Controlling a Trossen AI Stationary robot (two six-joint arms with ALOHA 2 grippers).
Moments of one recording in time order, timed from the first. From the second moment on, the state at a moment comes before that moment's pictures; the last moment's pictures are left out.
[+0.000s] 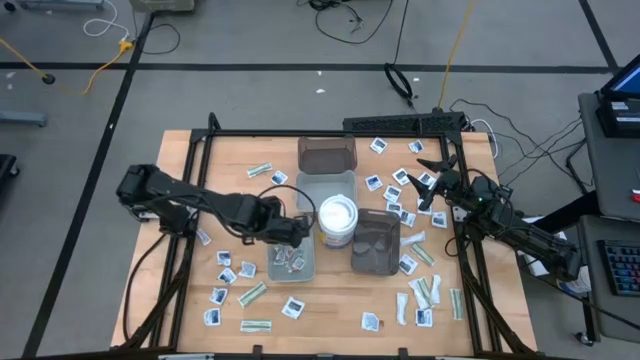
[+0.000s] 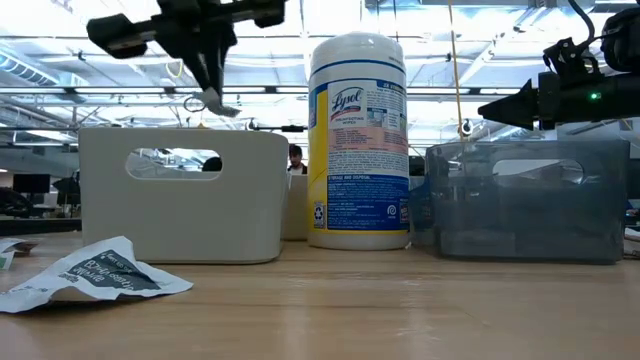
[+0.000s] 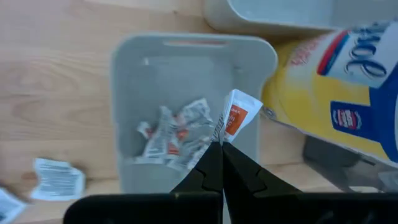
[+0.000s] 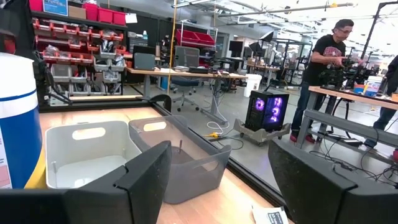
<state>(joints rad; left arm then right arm) -0.23 1.63 1.40 -1.07 -0.19 -1.86 -0.54 0.01 0.02 0.07 0.03 -0.12</state>
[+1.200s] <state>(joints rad) -0.28 1.84 1.39 -0.99 -0.09 -1.83 -0.54 0.01 0.02 0.07 0.03 -0.12</state>
